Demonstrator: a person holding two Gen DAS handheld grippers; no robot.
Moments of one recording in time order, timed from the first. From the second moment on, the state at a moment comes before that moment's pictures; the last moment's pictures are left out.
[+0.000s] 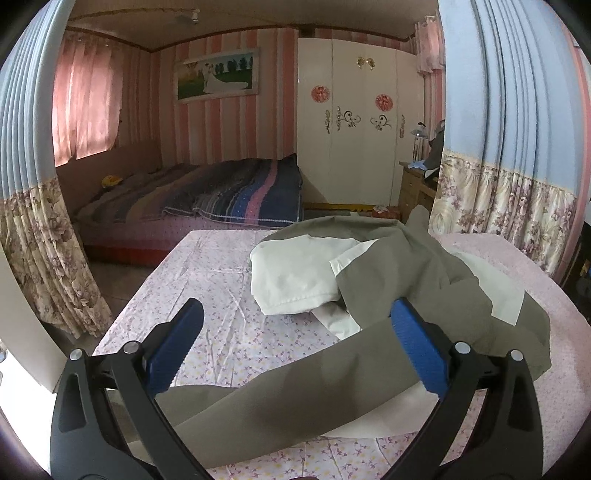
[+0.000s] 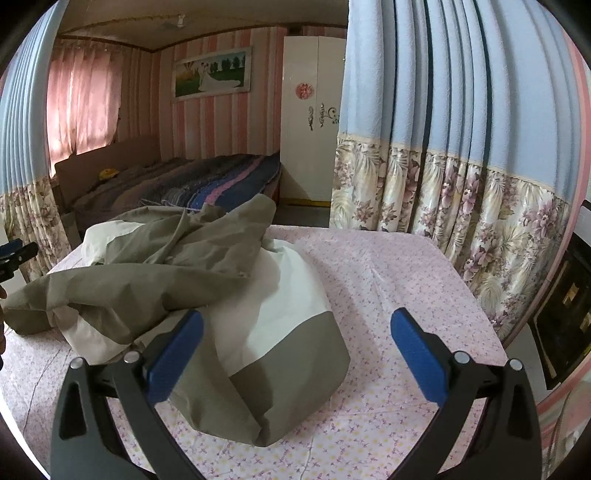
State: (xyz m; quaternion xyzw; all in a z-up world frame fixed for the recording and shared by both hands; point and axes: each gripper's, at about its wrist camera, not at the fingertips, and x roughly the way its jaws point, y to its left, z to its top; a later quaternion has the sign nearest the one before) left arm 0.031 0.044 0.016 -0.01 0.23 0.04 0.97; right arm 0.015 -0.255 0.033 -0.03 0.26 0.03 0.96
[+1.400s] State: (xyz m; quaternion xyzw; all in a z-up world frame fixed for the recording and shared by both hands) left arm 0.164 0.088 0.016 0.09 0.27 0.05 0.96; right arm 0.138 -0.196 0.012 -0.04 0.34 0.11 0.93
